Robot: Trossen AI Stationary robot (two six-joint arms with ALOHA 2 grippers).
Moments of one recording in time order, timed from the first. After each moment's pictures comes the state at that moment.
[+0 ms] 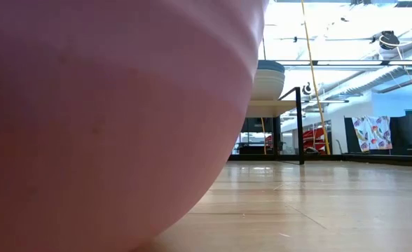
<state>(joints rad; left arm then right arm) -0.47 1.41 1.64 -1.49 -0.14 -1.07 -0.09 1.12 1.87 -1.12 0.05 -0.36</state>
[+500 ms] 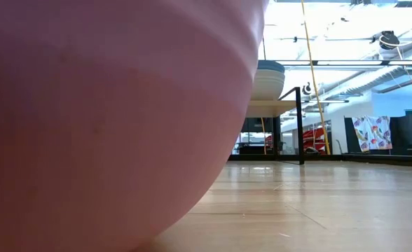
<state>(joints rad) -0.18 1.41 1.76 -1.57 -0.34 -0.21 -0.09 1.12 1.87 -1.01 0.05 -0.35</state>
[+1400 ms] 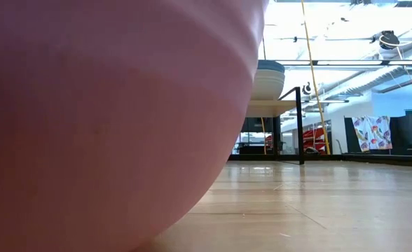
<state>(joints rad) 0.37 1.52 1.76 -1.31 -0.18 0.55 -0.09 1.12 1.87 -0.98 0.05 -0.41</state>
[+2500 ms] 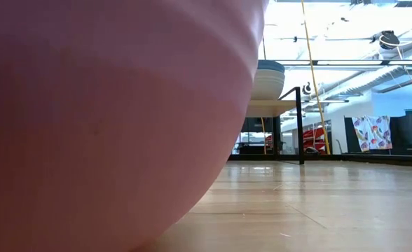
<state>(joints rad) 0.45 1.68 1.76 -1.27 -0.16 0.70 -0.09 1.12 1.87 -0.98 0.06 -0.44</state>
